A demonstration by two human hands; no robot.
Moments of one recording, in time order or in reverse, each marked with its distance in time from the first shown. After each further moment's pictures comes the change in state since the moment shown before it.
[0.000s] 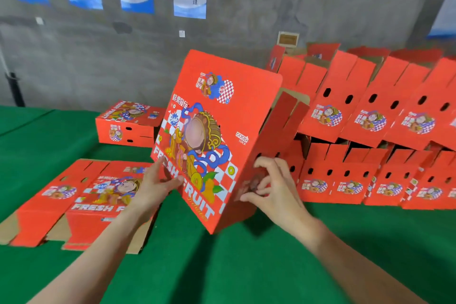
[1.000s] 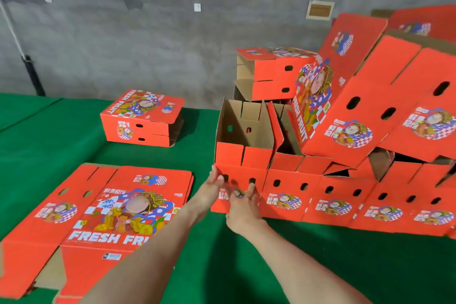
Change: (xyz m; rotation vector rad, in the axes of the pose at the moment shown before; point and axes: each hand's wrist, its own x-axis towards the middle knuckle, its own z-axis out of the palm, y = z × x) left_hand 0.181 -0.100 0.038 0.106 -0.277 -0.291; right_hand 0.151 0.103 0.229 -0.573 -0.601 0.485
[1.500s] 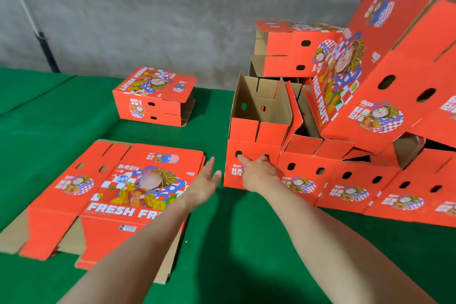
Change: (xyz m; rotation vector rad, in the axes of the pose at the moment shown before) left_hand -0.005 -0.050 -0.033 0.320 0.064 -0.005; right_hand 0.034 -0.003 -0.033 -0.235 -0.031 -0.035
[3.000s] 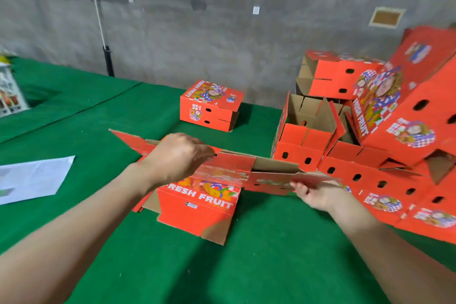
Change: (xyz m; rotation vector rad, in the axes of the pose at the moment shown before) left_hand -0.222 0.052 -0.190 0.956 0.378 0.858; right_hand -0.141 -0.016 -0.029 1.935 -0.234 0.418
